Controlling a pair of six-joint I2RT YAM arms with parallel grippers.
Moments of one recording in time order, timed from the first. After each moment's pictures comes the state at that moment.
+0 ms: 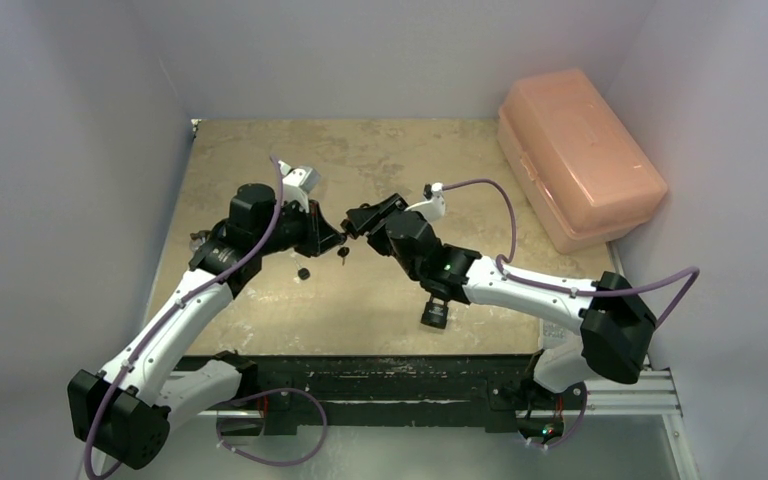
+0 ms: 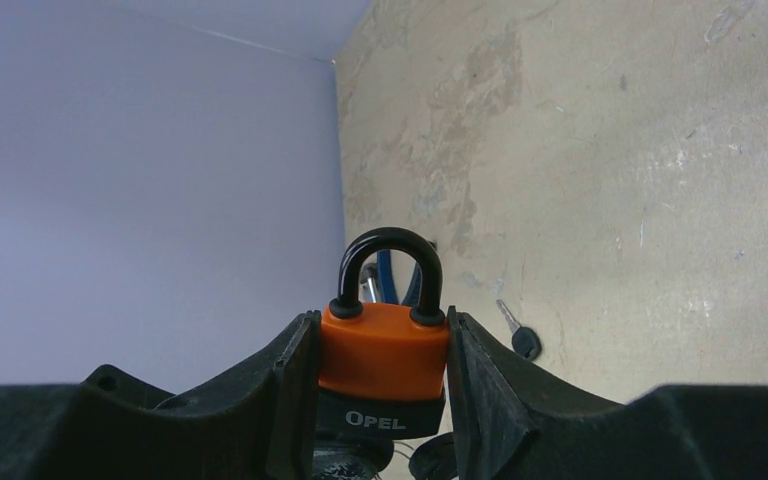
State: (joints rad) left arm -0.40 1.03 0.88 -0.33 0.44 -0.33; right arm 1.00 1.47 1.01 0.13 0.50 1.34
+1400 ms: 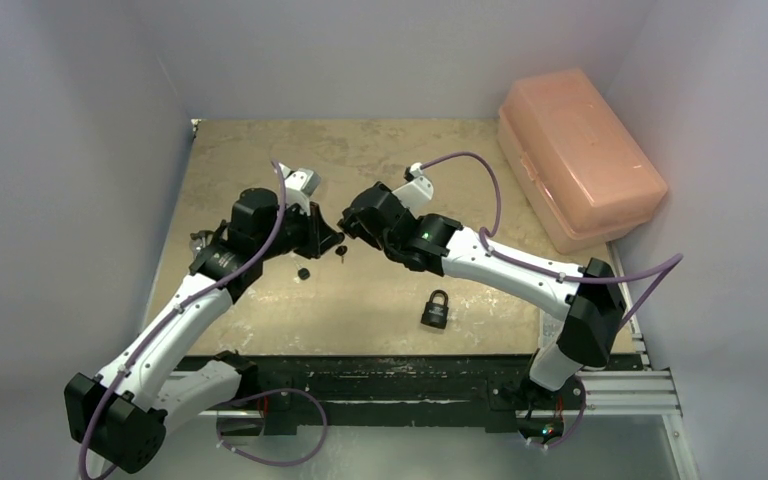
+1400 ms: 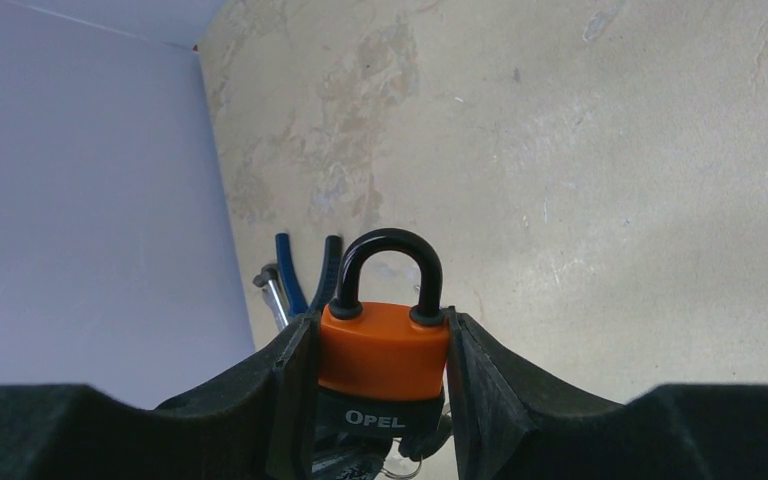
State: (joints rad) left arm -0.42 1.00 0.87 -0.33 0.33 -0.30; right arm 1.03 1.62 1.43 -0.45 0.57 1.37
